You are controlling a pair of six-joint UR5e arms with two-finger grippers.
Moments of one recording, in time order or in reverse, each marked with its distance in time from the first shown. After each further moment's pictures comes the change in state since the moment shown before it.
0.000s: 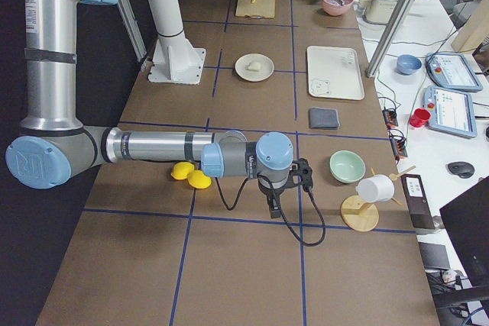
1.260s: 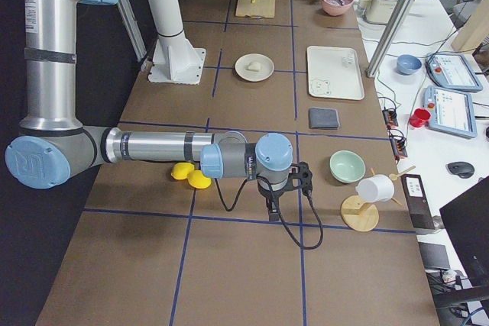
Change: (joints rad) left arm 0.000 0.000 0.000 -0.001 0.000 0.000; right arm 0.006 -0.001 -0.002 -0.001 -0.031 0.044
